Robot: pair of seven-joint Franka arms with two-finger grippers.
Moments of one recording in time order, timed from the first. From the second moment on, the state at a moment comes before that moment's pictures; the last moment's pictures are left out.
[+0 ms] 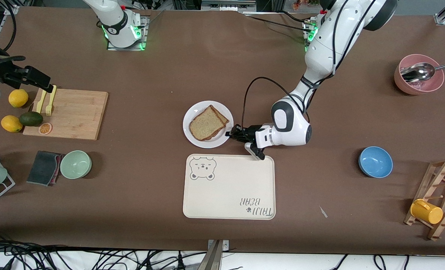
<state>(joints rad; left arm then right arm) -0.38 0.84 -0.16 -1.65 -1.32 2.28 0.87 0.00 0.03 0.04 -1.53 0.00 1.52 0.15</state>
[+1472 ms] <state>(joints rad) -0.25 0.71 -0.13 -1.55 -1.32 2.18 0.66 0.00 0.02 0.04 -1.53 0.00 1.50 0.15</state>
